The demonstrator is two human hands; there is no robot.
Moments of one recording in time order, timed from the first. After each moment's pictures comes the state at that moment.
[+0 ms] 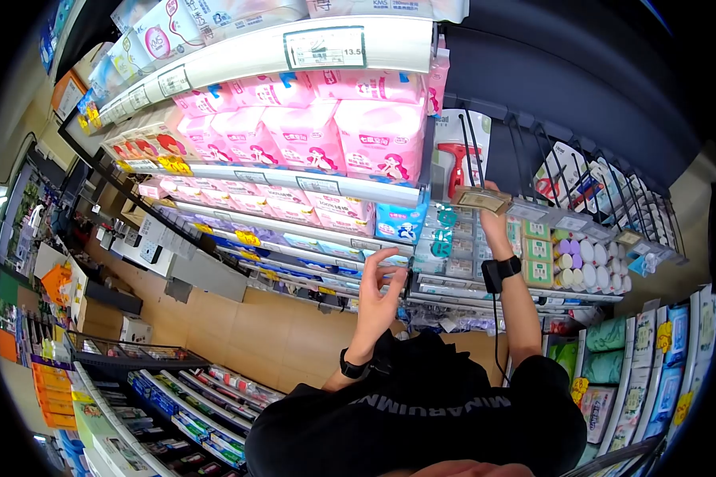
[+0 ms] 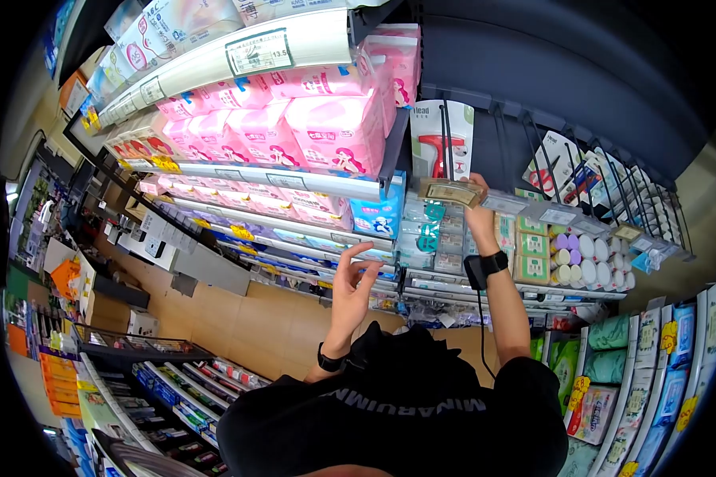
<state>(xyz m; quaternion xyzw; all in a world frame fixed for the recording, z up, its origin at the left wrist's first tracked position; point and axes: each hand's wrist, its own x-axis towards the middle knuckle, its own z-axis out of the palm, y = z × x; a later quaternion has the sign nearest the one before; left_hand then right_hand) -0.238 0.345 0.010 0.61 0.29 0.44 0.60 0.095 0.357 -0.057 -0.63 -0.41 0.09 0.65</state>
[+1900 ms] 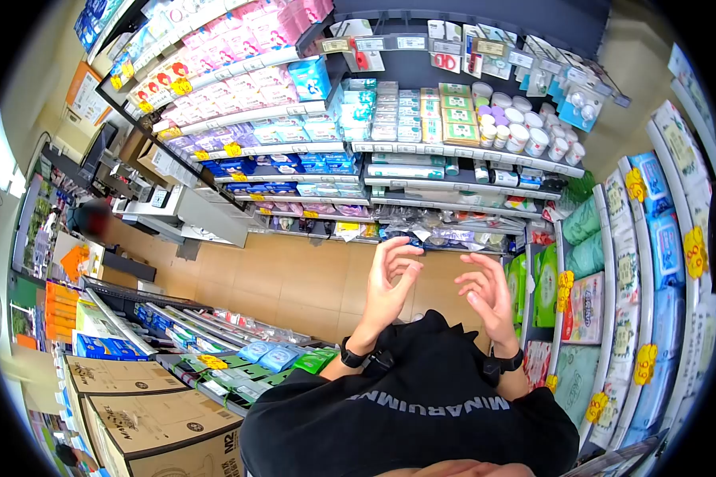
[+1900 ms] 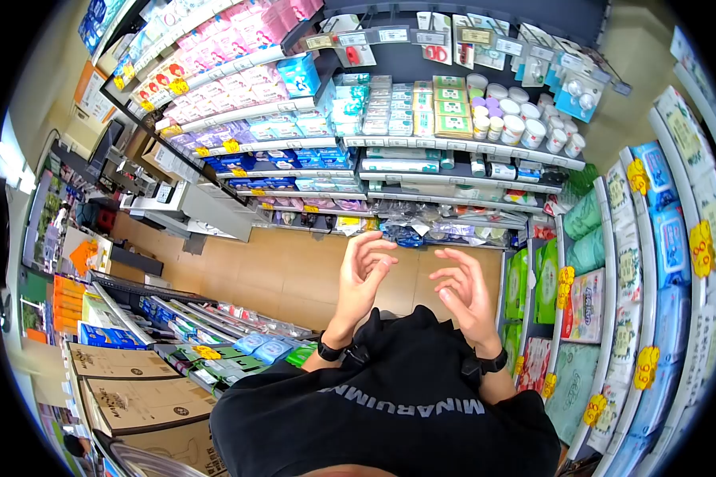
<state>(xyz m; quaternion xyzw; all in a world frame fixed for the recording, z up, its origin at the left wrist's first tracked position) -0.290 -0.091 0.007 0.60 0.21 0.37 0.68 -0.137 -0.245 0.018 -0.47 -0.38 0.38 0.70</state>
